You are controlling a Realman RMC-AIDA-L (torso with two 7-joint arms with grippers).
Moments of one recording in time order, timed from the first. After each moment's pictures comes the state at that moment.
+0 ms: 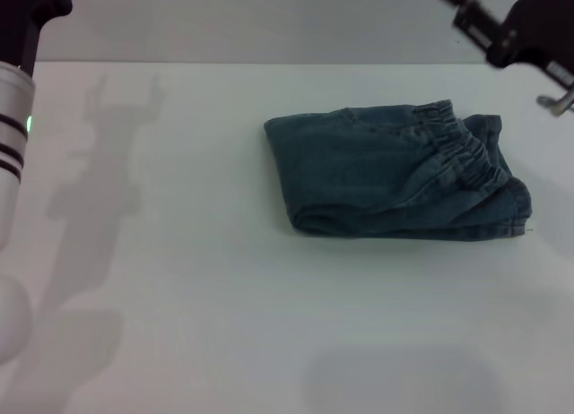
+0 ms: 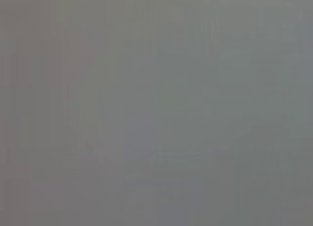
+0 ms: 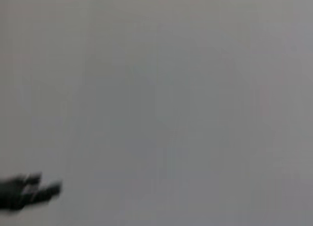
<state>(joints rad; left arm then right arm) -0.44 -2.07 1.92 0.62 2.36 -0.96 -2.88 0.34 2.08 -1.25 -0.80 -0.89 -1.14 0.79</state>
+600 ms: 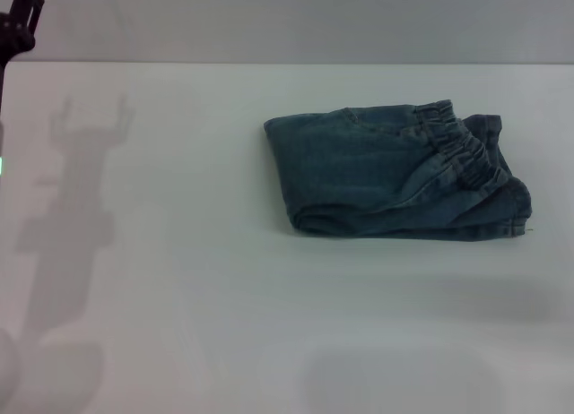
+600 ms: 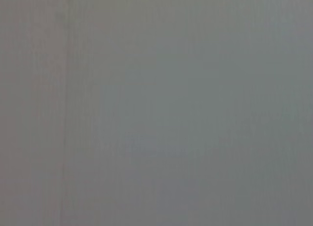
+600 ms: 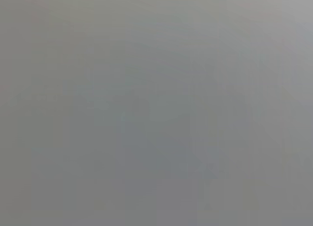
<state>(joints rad) -0.35 -2.07 1.96 0.62 2.32 -1.04 -2.88 0.39 2.08 -1.25 -0.26 0.04 -1.51 0.18</state>
